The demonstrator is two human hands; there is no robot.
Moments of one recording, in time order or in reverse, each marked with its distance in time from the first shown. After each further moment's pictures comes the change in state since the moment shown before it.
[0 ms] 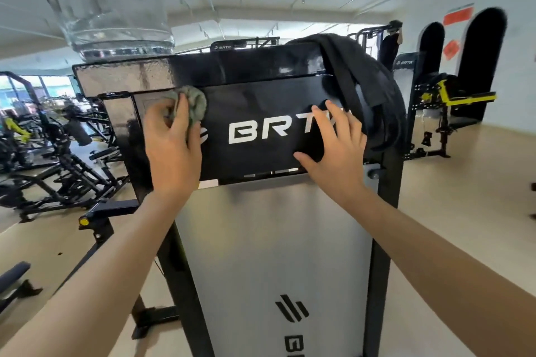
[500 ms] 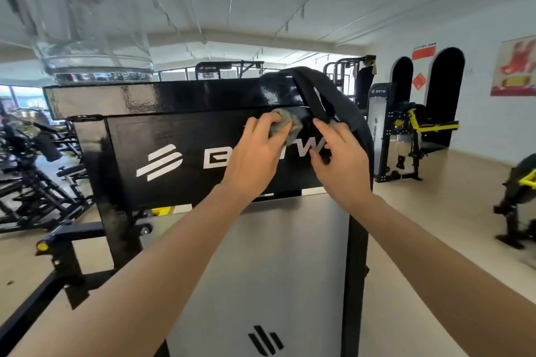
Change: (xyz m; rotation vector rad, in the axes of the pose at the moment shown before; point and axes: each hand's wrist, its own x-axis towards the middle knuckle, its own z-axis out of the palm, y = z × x) left_hand 0.020 0.125 0.075 -0.130 -0.258 0.409; right_hand 0.032 0.034 -0.044 0.130 0.088 -0.075
